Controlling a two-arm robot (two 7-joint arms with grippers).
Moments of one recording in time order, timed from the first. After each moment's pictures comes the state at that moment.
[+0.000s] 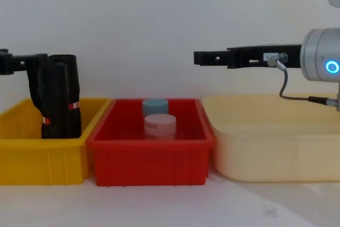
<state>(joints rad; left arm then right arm) -0.29 0.51 0.15 -1.56 -0.48 0.19 -0.34 0.50 0.29 -0.43 -1.47 0.41 0.31 0.34</state>
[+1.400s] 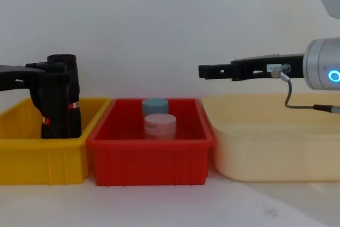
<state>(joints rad) -0.49 0.44 0.26 -1.28 -0.44 0.13 -0.43 0.51 0.30 -0.43 -1.44 0.37 0.33 0.36</state>
